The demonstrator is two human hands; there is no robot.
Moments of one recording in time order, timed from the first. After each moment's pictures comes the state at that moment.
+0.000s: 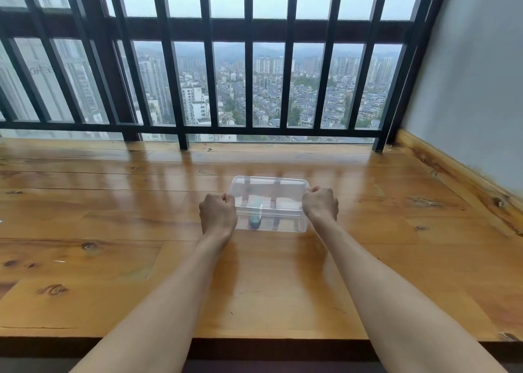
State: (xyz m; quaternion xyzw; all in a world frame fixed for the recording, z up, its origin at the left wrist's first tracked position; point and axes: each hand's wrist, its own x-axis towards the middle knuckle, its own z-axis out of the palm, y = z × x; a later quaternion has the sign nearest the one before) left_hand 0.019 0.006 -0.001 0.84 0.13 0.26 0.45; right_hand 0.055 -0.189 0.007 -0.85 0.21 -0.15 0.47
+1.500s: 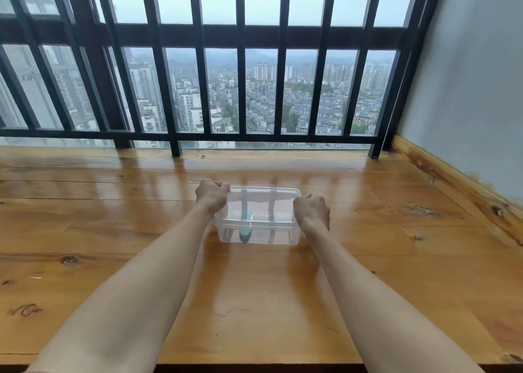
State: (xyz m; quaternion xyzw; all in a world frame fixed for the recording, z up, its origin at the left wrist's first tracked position) left_hand 0.104 0.019 0.016 0.82 0.15 0.12 0.54; right_hand 0.051 -0.188 0.017 -0.84 0.19 -0.11 0.49
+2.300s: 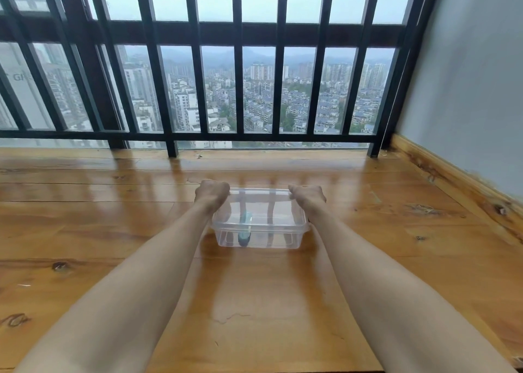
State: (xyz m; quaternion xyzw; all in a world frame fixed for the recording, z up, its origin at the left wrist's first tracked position) left_hand 0.104 0.018 0.022 0.83 0.16 0.06 0.53; right_hand 0.097 -0.195 0.024 -0.80 0.20 -0.04 0.56
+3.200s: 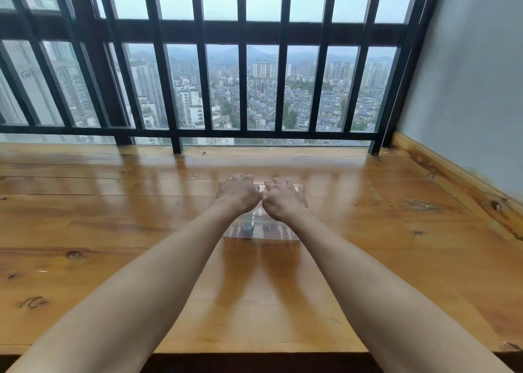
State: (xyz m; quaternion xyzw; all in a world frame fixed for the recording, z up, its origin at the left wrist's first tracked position) left_hand 0.077 -0.029 0.035 0.99 -0.02 0.08 0.13; right_hand 0.065 -0.144 0.026 -0.99 -0.06 -0.03 0.13
